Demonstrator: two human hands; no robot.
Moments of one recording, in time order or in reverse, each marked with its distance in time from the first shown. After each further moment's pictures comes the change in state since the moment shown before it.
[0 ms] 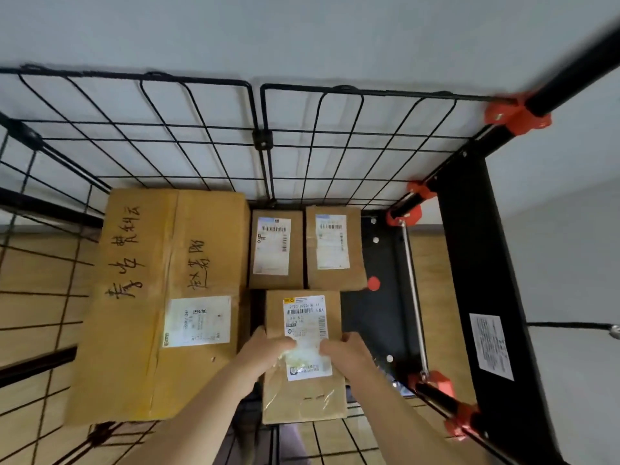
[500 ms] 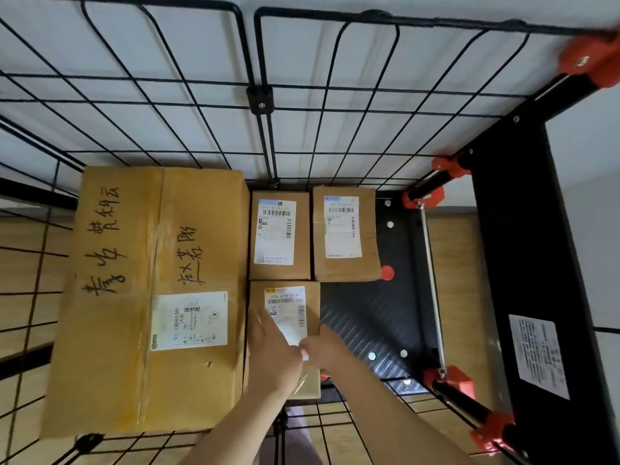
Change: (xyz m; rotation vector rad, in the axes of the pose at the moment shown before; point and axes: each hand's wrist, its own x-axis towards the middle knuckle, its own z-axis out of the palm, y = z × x) left_hand 0.036 -0.019 0.027 0.394 0.359 0.248; right_hand 0.062 -0.002 0.057 -0.240 -0.202 0.021
